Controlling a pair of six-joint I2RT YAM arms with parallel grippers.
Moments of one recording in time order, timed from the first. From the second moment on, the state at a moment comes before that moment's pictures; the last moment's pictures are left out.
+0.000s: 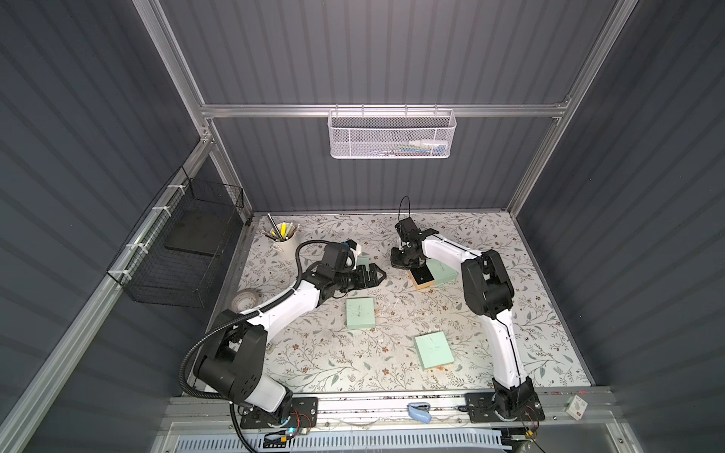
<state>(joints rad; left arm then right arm) -0.53 1.52 0.97 -0.16 0.42 -0.61 0.48 2.31 1.82 -0.67 -0.13 0.49</state>
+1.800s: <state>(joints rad) -0.69 2.16 1.67 -0.34 0.57 -0.48 0.11 1.72 1.04 -0.40 -0.35 0.60</state>
